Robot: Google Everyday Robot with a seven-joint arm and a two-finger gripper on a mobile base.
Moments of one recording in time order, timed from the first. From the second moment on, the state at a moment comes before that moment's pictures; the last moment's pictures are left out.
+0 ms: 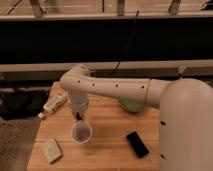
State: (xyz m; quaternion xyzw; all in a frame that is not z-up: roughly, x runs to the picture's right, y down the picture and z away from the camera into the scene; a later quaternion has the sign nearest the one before) arm -0.126 0.145 0.734 -0.29 -0.27 -0.53 0.75
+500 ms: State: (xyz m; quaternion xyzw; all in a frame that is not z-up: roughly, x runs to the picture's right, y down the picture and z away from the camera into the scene) arm -0.115 0.115 0.738 -0.28 -0.25 -0.54 0.76
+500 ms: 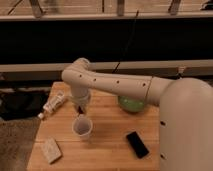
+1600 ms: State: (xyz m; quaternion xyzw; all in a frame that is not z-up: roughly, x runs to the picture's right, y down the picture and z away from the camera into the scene) arm -0.111 0.145 0.671 -0.26 -0.26 -0.55 0.75
